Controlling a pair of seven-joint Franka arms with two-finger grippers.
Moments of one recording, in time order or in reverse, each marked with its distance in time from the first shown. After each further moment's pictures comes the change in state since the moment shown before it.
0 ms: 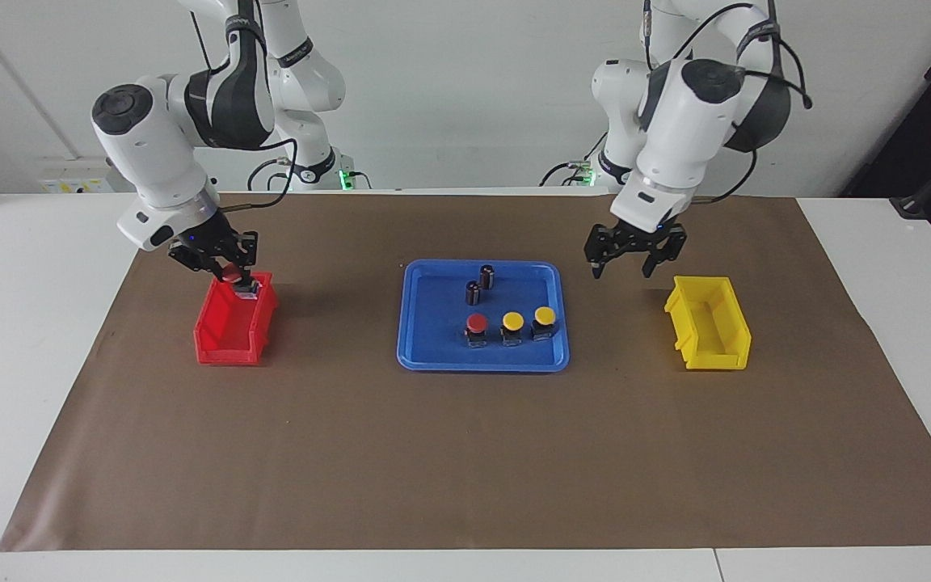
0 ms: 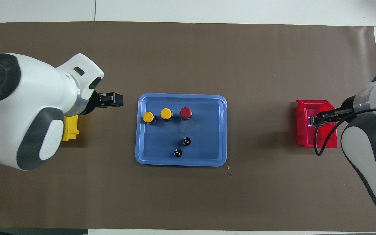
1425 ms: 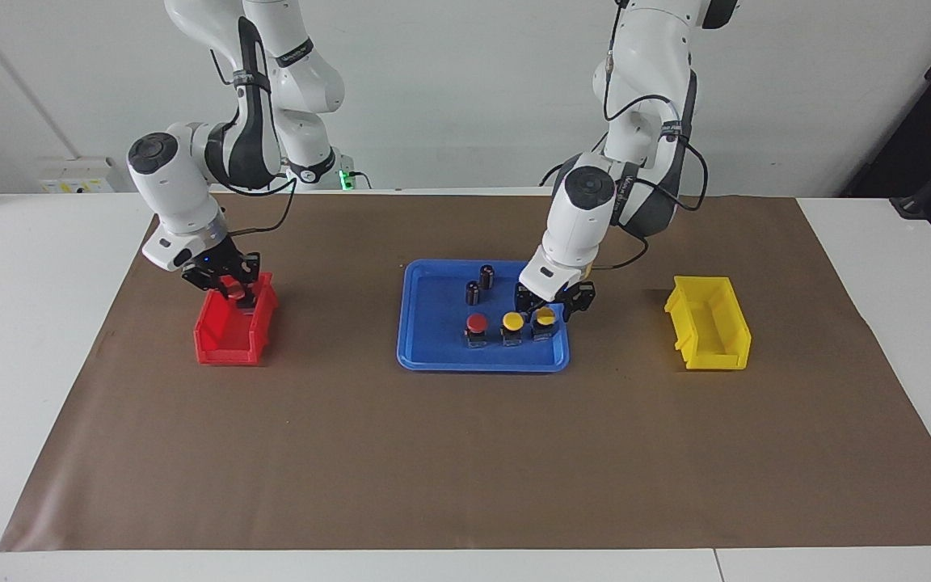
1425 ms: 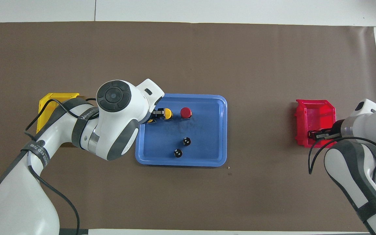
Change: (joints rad) left arm -0.115 0.217 -0.001 -0.039 0.000 0.193 -0.063; right arm -0.074 -0.003 0.002 -0.275 -0.002 0.319 -0.129
